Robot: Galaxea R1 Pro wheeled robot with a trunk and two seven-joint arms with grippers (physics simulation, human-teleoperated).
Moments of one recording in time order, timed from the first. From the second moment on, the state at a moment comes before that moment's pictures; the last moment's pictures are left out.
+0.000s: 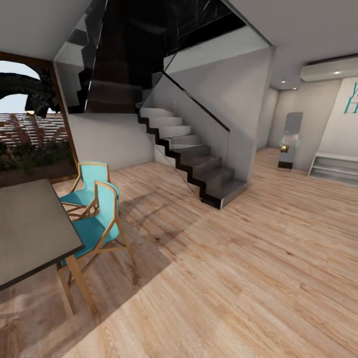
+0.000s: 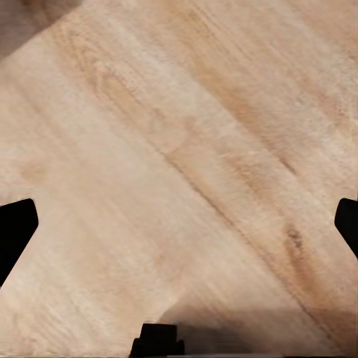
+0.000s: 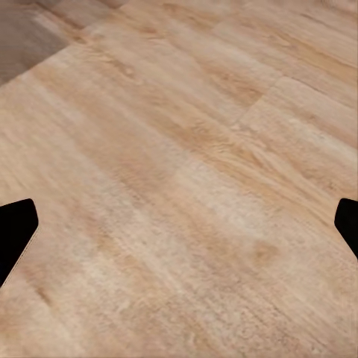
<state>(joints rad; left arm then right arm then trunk) 0.00 0.00 0.03 -0.41 0.02 -0.29 0.00 -0.01 0.04 0.00 -0.61 0.00 -0.37 -0.07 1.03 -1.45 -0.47</state>
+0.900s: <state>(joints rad) 0.00 0.00 0.03 -0.40 0.02 -0.29 -0.01 -0.01 0.04 0.00 -0.61 0.00 -0.37 -0.07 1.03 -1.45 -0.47</state>
